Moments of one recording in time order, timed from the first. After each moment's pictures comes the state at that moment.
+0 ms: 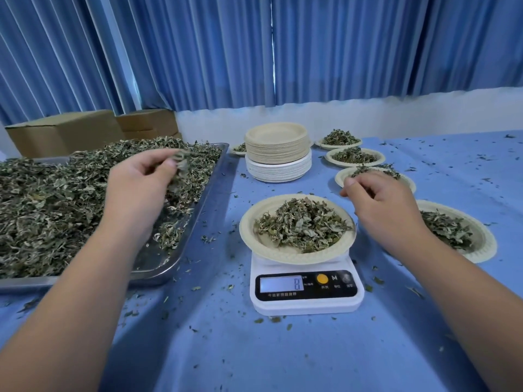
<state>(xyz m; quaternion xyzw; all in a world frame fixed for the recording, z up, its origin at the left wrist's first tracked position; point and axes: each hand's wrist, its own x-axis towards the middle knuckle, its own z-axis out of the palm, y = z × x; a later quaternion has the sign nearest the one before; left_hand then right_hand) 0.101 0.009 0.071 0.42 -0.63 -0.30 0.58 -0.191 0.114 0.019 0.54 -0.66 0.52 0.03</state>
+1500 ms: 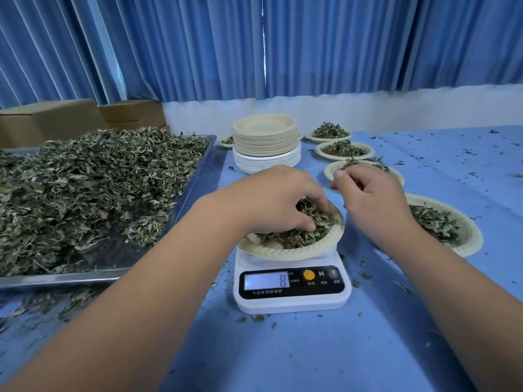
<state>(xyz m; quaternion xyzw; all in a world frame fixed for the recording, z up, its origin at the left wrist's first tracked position) -0.027 0.047 0.077 0.20 -0.98 -0.04 0.07 -0.191 0.112 0.019 0.53 -0.66 0.53 0.01</state>
